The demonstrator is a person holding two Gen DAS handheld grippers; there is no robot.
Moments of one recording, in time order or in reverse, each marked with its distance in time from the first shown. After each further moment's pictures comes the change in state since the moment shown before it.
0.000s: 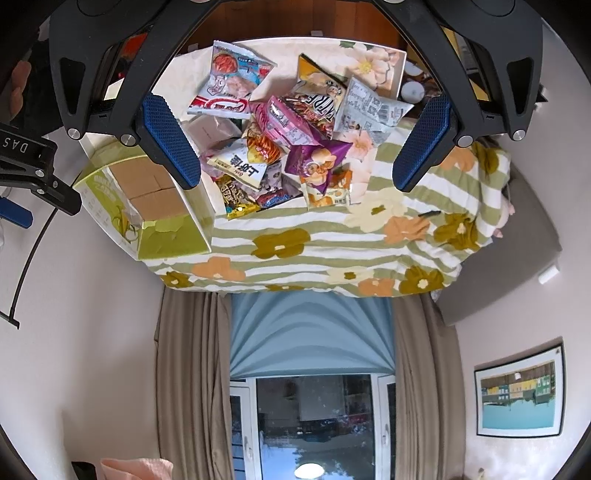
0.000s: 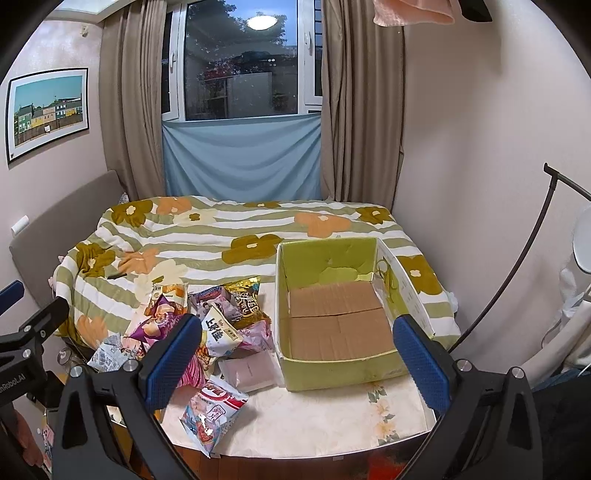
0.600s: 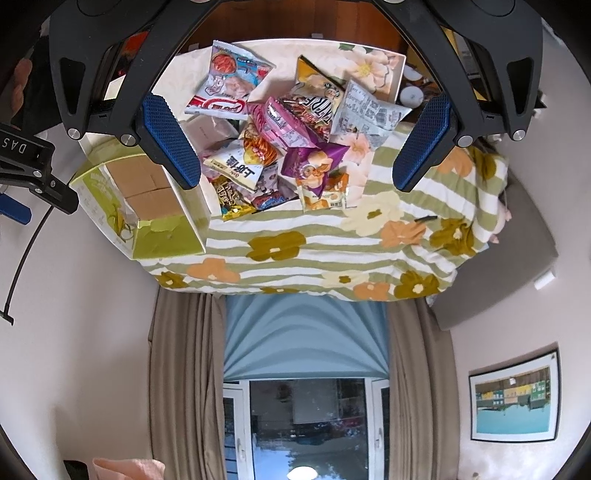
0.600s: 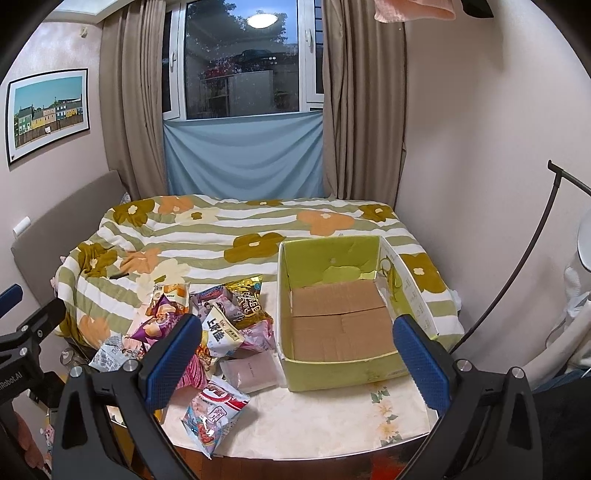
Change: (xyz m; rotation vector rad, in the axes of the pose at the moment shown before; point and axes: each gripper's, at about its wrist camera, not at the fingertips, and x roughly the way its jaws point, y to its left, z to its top) left arm 0.001 0.004 -0.002 -0.014 0.013 0.013; right arm 0.004 0.008 0.007 0.003 0.008 0.009
